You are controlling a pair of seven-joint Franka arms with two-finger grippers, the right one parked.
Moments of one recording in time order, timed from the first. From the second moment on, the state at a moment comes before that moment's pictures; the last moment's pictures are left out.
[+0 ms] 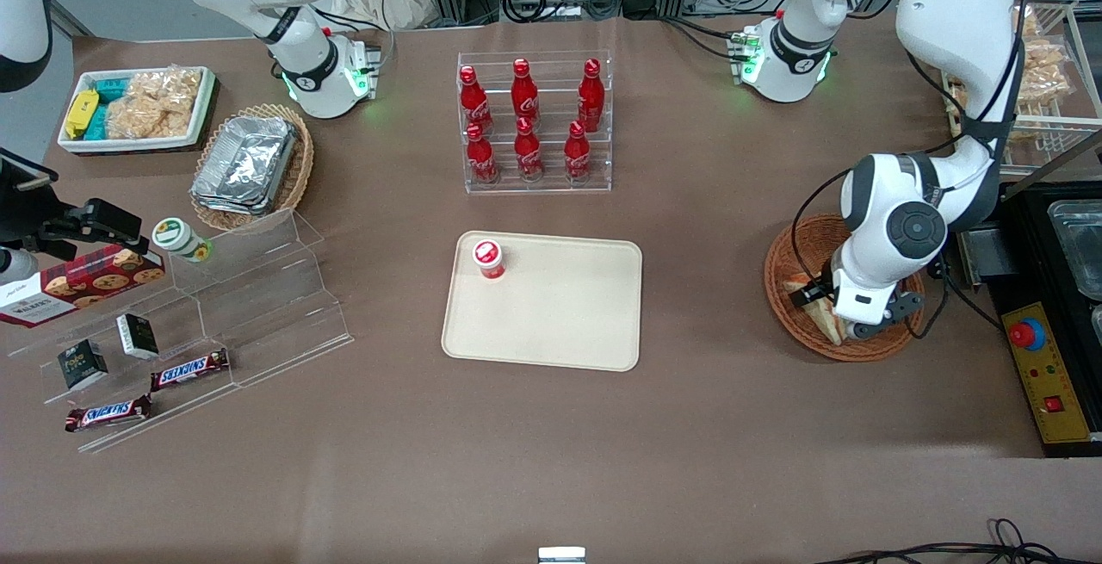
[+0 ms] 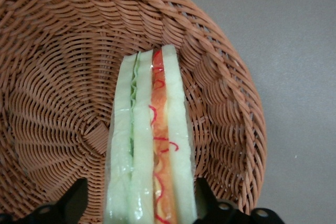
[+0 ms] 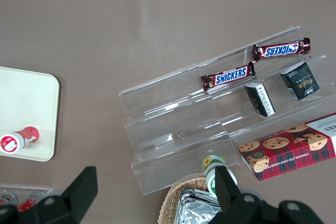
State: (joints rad) arm -0.15 0.34 0.06 -2.16 0.09 2.43 -0.65
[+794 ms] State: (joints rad) arm -0.16 0.15 0.02 -1.87 0.10 2.03 -0.67
